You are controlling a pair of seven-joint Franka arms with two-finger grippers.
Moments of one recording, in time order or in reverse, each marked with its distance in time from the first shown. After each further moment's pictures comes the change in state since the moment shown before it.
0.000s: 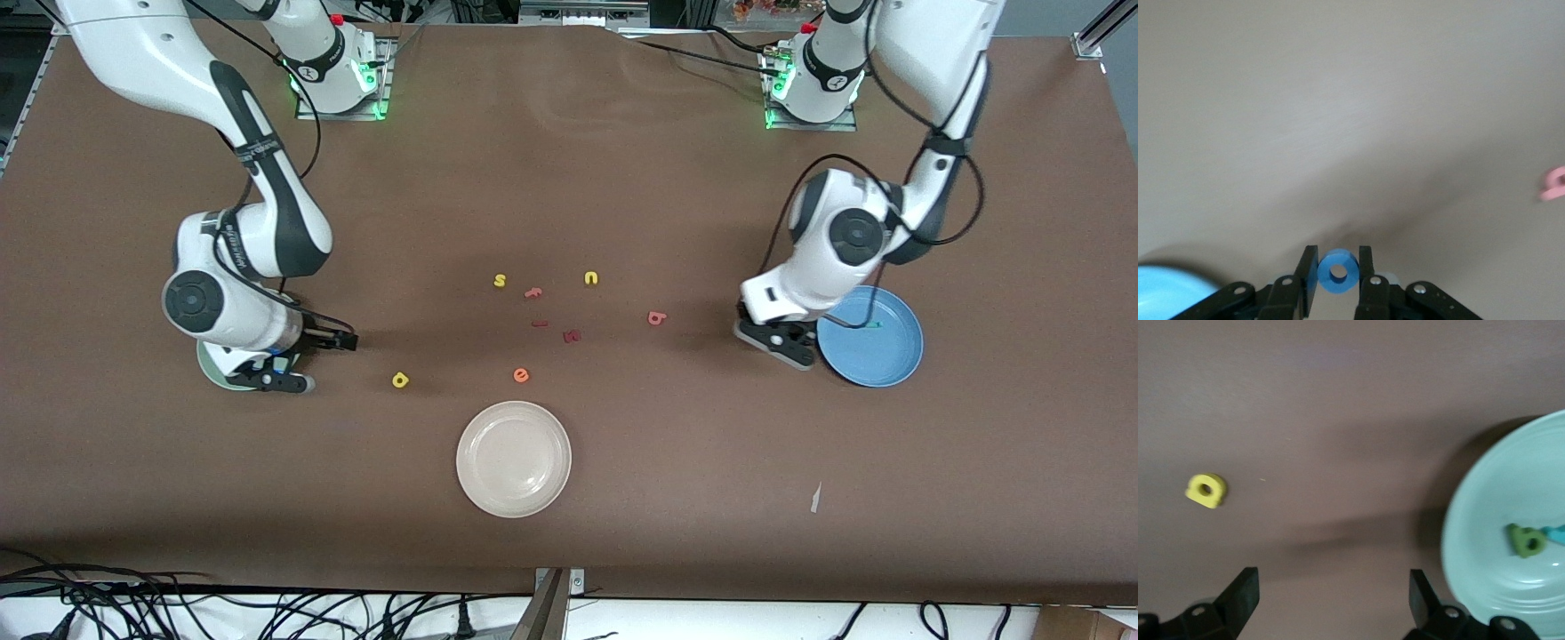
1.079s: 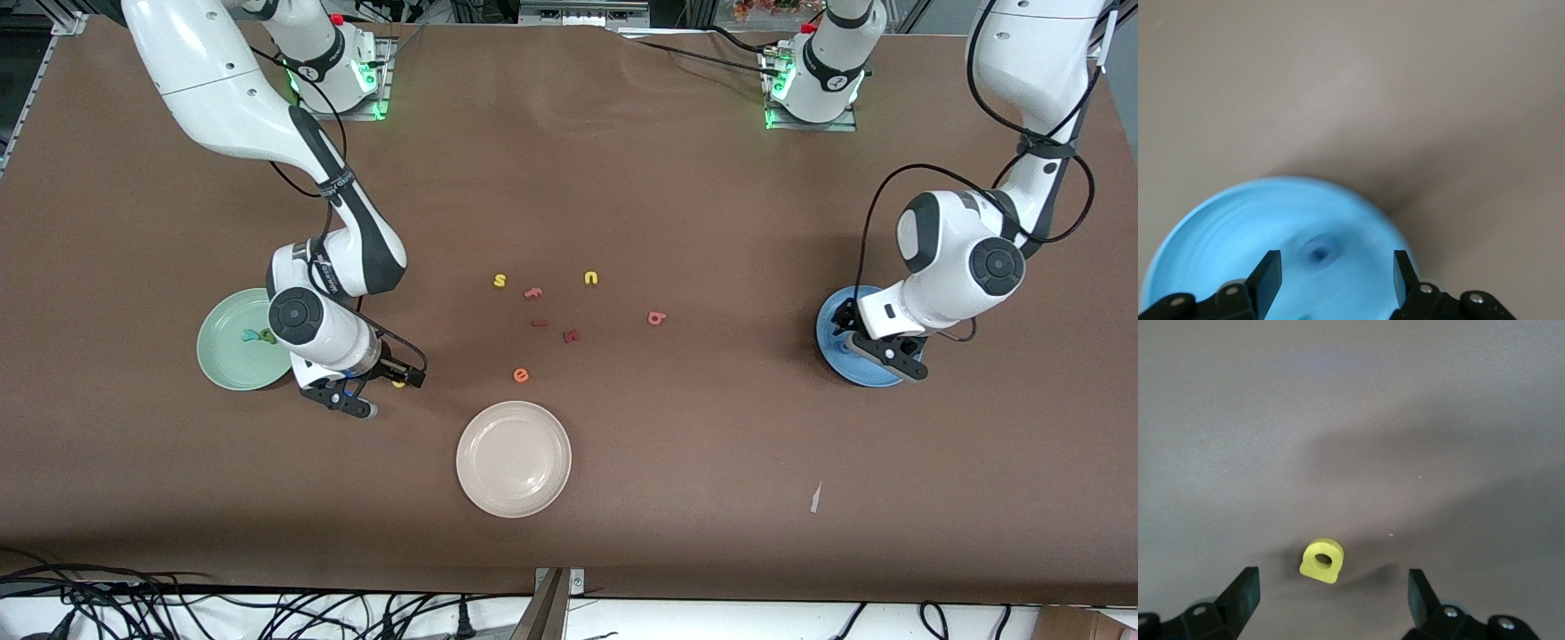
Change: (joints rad) left arm 0.241 0.023 -0.048 -0.021 -0.064 -0.016 0.263; right arm 0.103 0.175 0.004 0.108 0.000 0.195 0.272
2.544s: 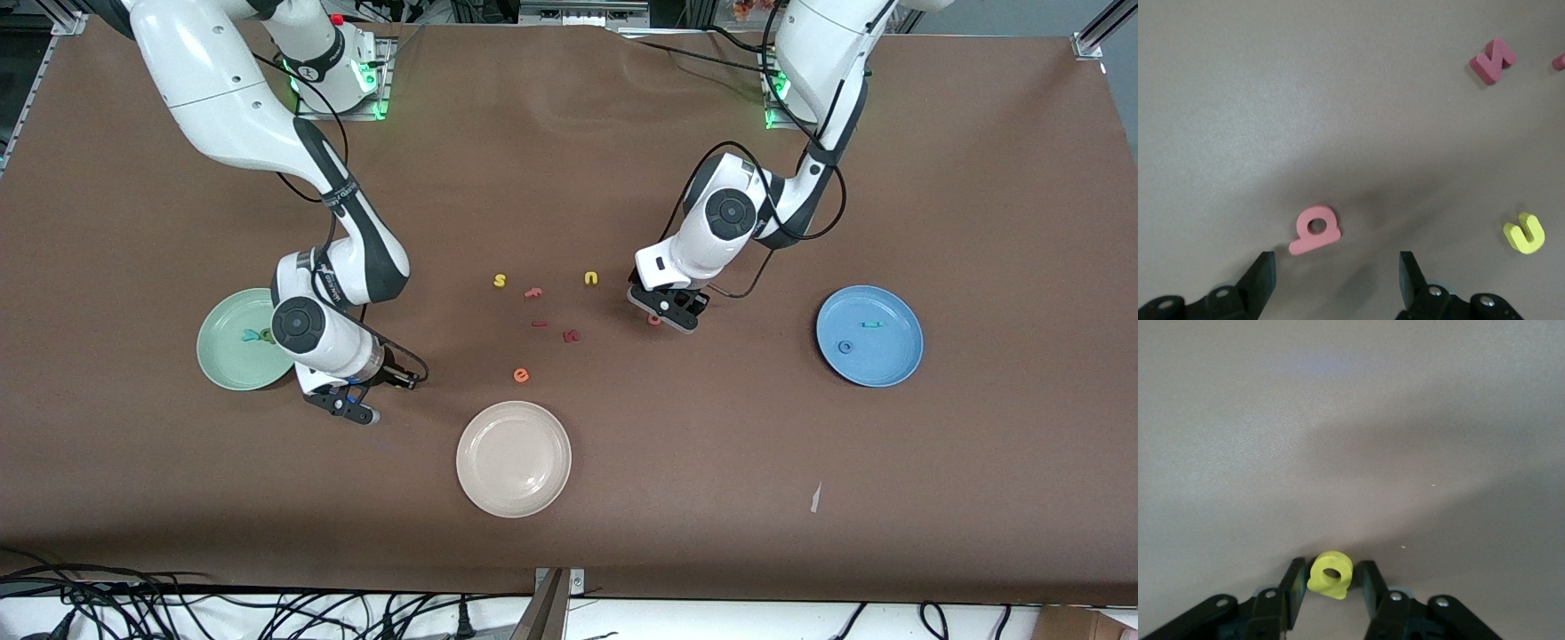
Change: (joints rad) left arm -0.528 0.138 -0.024 0.033 -0.133 0.210 -0.447; right arm 0.001 0.033 0.000 0.035 0.025 0.003 0.002
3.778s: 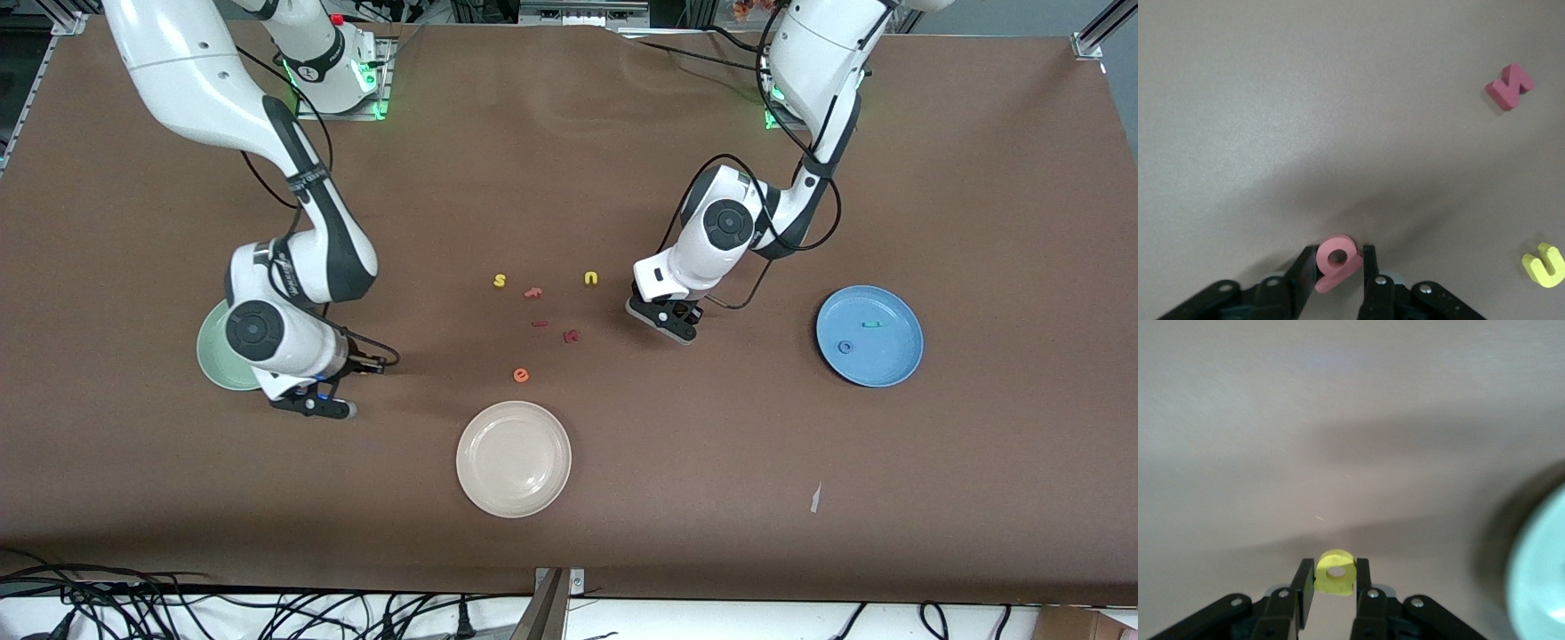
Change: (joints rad) left arm -0.003 0.043 0.012 0.049 0.002 0.012 0.014; right arm 0.001 -0.129 -0.092 -0.030 0.002 -0.227 -0.312
